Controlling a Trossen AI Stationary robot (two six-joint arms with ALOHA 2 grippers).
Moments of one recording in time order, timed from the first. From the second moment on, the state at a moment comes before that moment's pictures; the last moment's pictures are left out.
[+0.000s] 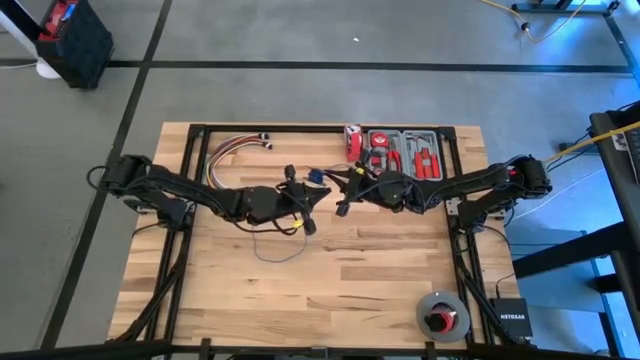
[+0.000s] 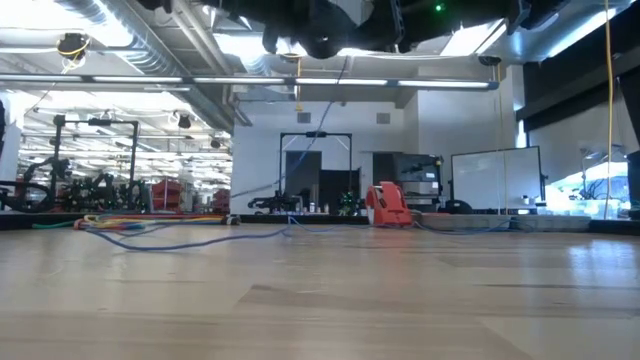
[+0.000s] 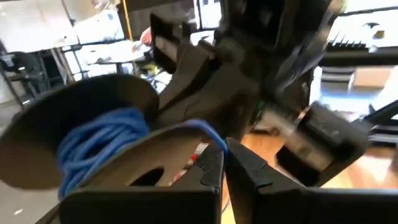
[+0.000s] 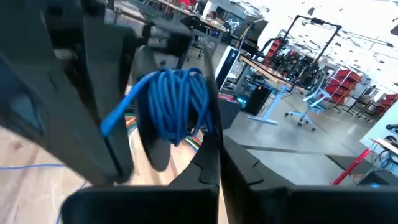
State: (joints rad) left arm -0.15 1.51 0.91 0.53 -0.56 0.06; right arm 0.03 1.44 0.81 0.59 0.46 -0.37
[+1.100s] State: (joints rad) left arm -0.16 1.47 0.91 0.34 -0.62 0.08; right arm 0.05 1.43 0.84 0.68 0.27 -0.16
